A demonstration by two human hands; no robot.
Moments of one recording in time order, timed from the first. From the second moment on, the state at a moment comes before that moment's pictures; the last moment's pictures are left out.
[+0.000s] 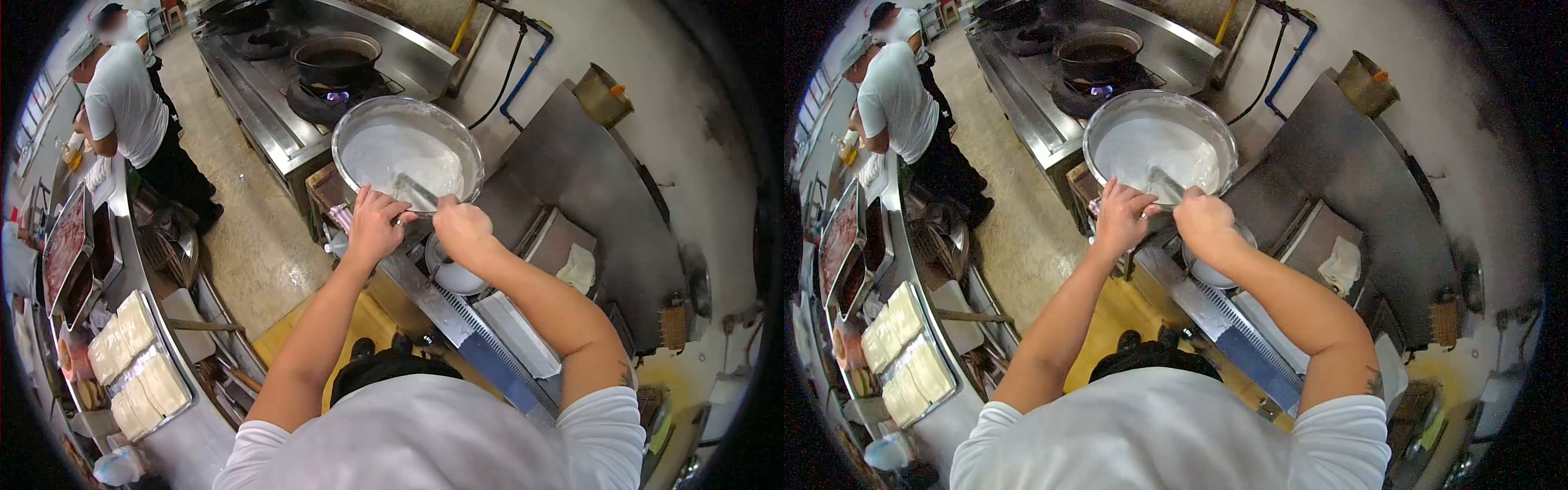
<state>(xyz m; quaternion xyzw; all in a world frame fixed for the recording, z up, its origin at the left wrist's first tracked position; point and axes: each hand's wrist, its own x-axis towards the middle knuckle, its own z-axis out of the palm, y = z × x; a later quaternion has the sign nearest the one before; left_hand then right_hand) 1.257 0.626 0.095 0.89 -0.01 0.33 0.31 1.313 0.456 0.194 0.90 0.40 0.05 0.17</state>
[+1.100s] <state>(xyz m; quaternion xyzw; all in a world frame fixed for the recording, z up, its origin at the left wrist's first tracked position) 1.259 0.618 0.099 0.91 0.00 0.31 0.26 1.347 0.378 0.210 0.79 0.06 -0.36 -0.49</state>
